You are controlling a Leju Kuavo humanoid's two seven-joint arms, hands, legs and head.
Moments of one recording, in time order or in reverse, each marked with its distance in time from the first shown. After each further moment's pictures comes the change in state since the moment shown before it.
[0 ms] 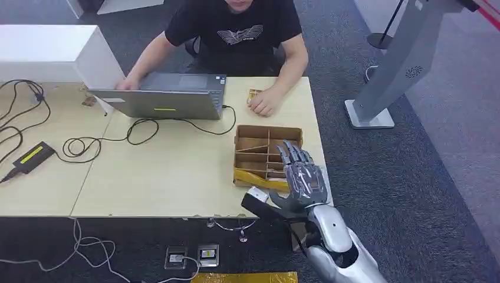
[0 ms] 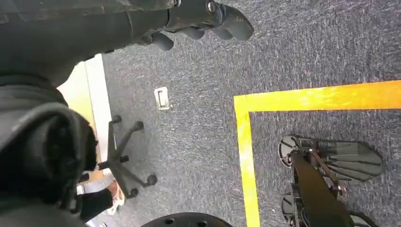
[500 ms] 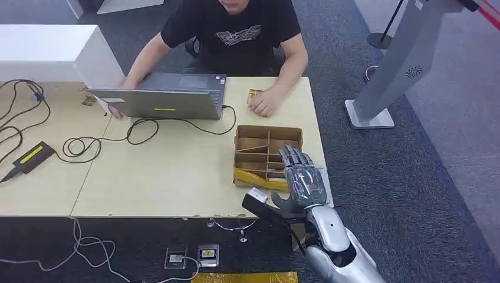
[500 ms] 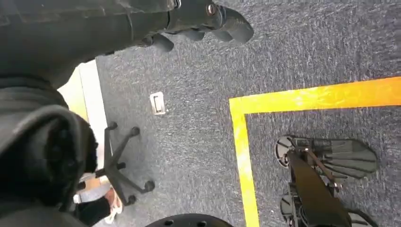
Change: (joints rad) left arm 0.000 0.003 0.000 0.000 -0.023 -0.024 -0.029; right arm -0.004 0.005 0.000 0.052 0.028 -0.002 0.010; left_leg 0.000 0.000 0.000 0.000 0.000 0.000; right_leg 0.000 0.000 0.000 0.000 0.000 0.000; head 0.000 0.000
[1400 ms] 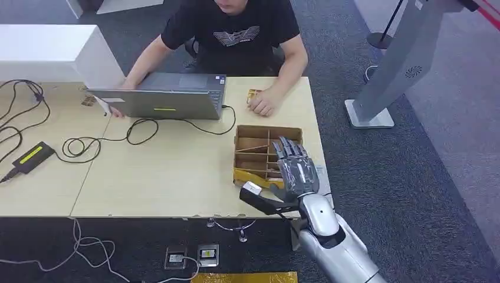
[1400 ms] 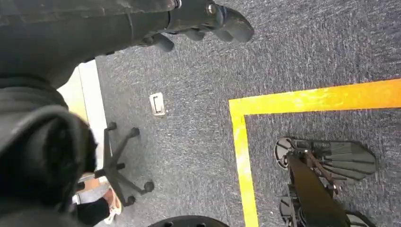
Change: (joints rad) left arm 0.000 0.002 -0.001 0.000 0.004 0.012 -0.001; right arm -0.122 0.066 -0.005 0.256 0.099 -0.081 -0.083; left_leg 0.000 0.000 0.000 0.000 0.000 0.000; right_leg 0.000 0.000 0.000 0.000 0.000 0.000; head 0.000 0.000
